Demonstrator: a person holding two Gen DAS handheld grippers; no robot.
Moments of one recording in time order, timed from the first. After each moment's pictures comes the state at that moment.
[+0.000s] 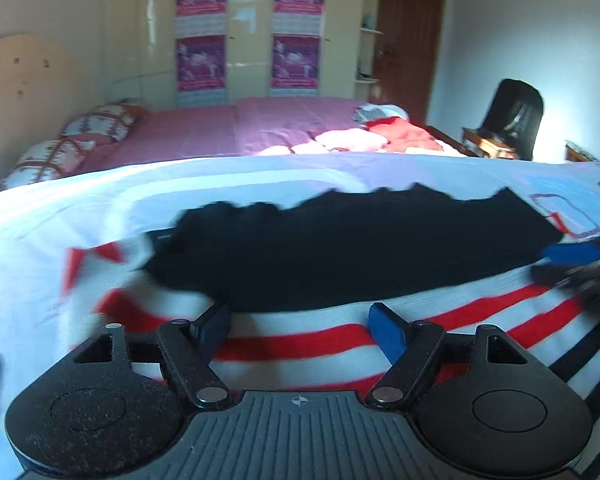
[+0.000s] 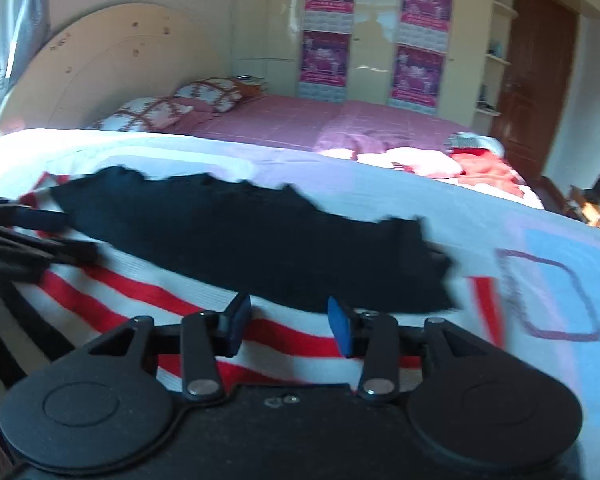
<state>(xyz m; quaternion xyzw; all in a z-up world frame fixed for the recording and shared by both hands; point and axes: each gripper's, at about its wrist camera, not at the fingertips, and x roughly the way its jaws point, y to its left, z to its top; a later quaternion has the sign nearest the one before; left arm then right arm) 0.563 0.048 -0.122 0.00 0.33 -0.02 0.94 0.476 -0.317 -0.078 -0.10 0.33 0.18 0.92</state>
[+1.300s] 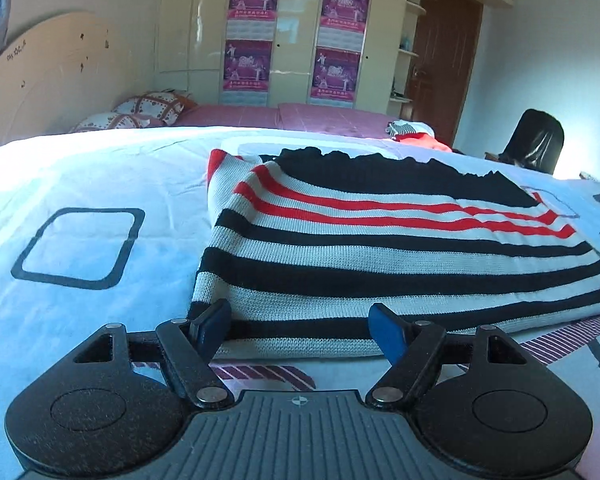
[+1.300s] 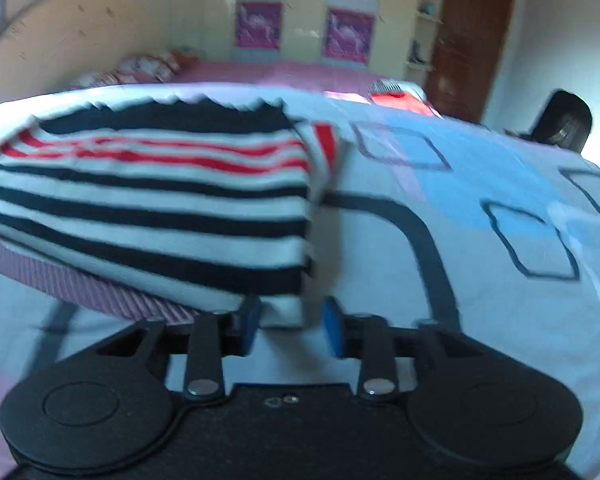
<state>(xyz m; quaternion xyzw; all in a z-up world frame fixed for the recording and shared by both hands) 0.416 0.096 -0.124 -0.05 0.32 0.01 0.95 0.346 -0.422 -0.086 -0.08 0.38 0.11 0.92</state>
